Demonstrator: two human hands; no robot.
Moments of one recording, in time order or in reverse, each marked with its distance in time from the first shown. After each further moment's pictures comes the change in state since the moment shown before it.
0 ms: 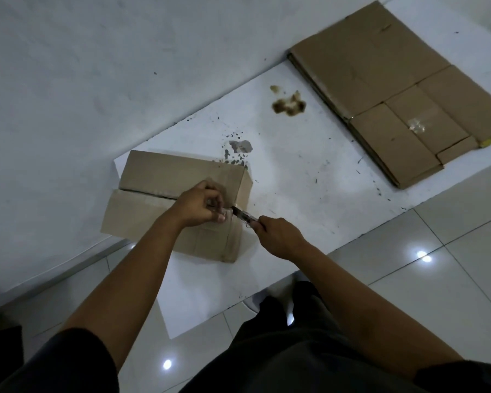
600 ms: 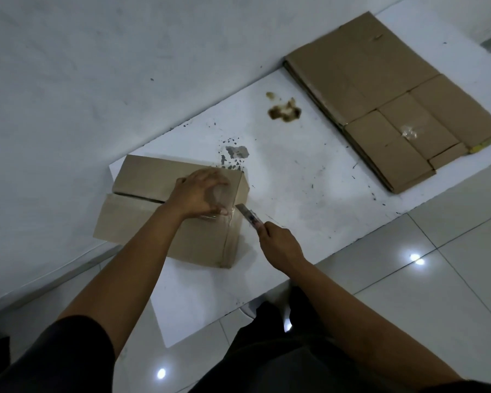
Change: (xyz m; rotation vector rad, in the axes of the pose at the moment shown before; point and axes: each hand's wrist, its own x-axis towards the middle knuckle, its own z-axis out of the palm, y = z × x) left_hand 0.030 -0.003 -0.013 0.294 0.095 0.120; right_hand -0.017 -0.008 0.007 0.265 0.123 0.179
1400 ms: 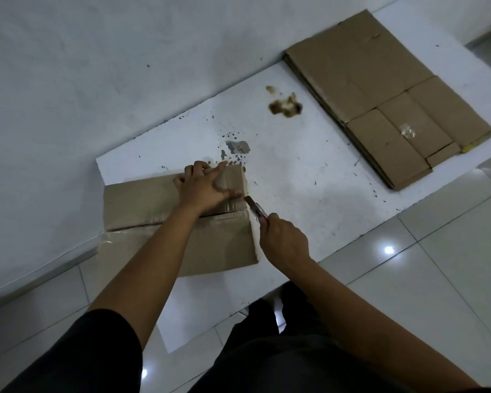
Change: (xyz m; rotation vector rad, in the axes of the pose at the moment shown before) left_hand 0.020 -0.005 0.029 -0.039 0.098 -0.265; right_hand -0.009 -0.038 0.007 -0.362 0.234 0.063
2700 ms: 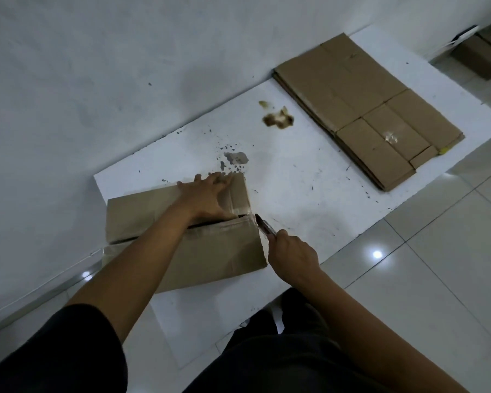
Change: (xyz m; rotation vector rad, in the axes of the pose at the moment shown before) left_hand 0.009 -0.023 -0.020 0.152 -0.281 0.321; right_hand -0.030 -0.018 -0.005 -0.098 -0.109 0.134
